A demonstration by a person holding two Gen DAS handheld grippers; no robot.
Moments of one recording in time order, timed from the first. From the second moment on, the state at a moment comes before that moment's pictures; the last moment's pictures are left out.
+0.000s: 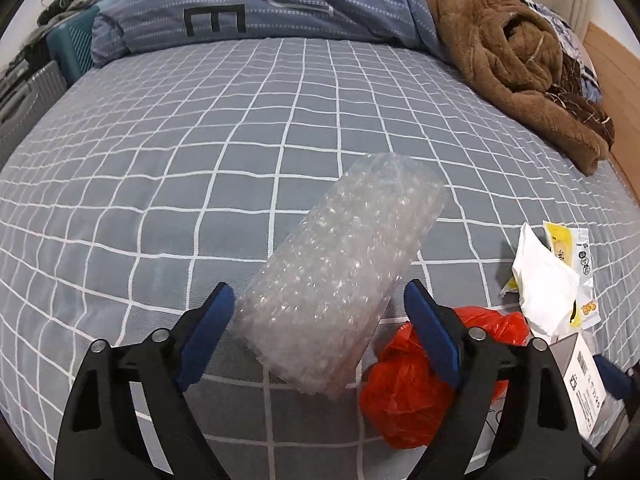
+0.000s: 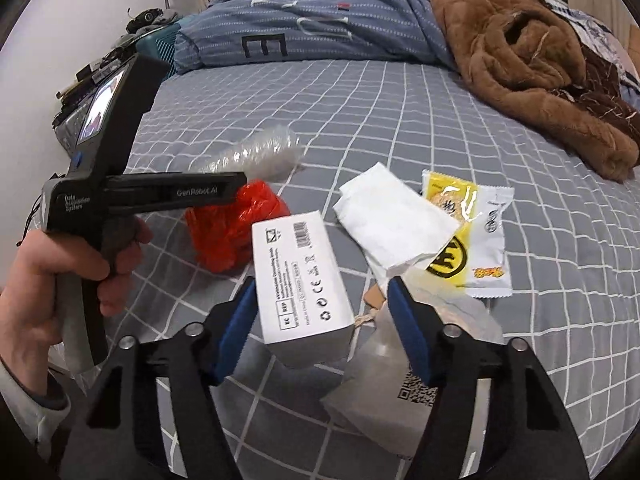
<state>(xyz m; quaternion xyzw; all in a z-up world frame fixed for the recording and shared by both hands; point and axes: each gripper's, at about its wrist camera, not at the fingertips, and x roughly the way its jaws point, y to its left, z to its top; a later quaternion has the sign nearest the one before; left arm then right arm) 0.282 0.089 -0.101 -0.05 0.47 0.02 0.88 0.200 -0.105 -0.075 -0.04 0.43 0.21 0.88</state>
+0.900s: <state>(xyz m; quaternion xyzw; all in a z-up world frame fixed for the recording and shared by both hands) 0.276 0.092 -0.093 -0.05 0.47 0.03 0.88 0.203 -0.103 -0.085 -0.02 0.46 0.20 0.87</state>
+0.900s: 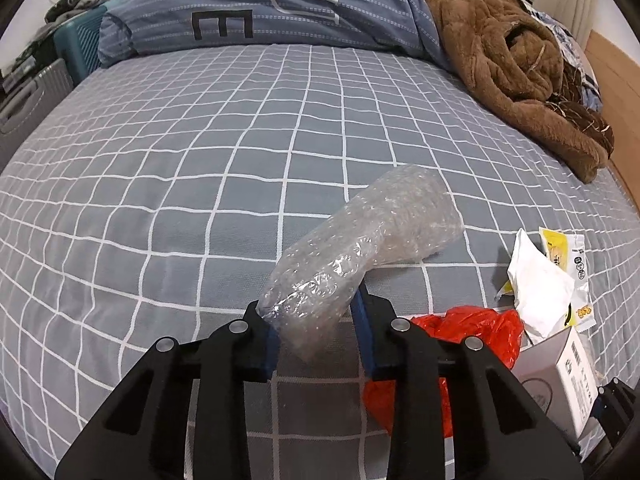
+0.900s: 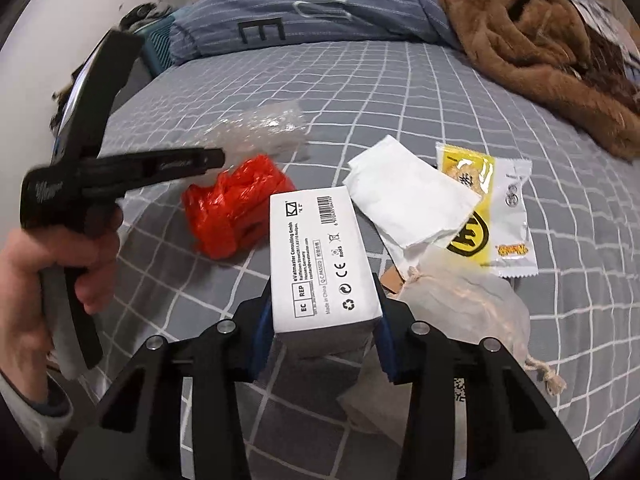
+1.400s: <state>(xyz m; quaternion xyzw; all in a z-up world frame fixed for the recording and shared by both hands) 0.248 0.098 -0.049 -0.05 0.44 0.04 0.89 0.183 -0.104 -0.046 -0.04 0.42 0.18 0.89</state>
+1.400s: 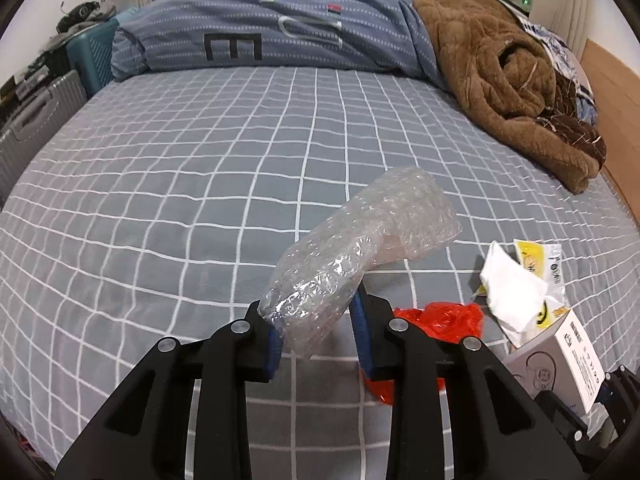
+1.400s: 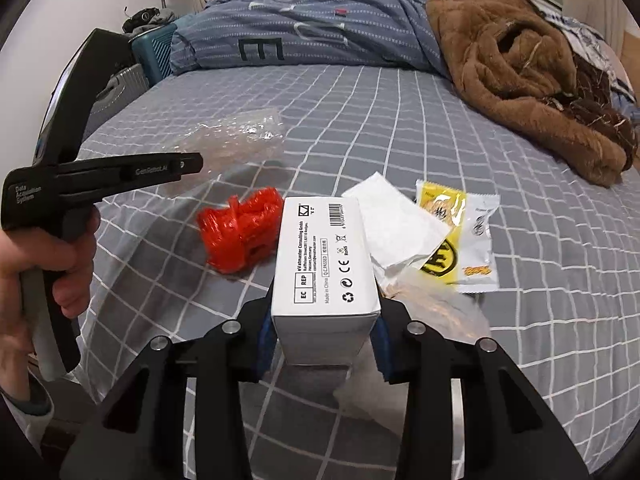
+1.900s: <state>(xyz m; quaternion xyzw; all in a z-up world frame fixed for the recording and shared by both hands) 0.187 0.096 -0.029 -0.06 0.43 0.05 0.90 0.157 -0.109 -0.011 -0.03 0.39 0.18 0.90</state>
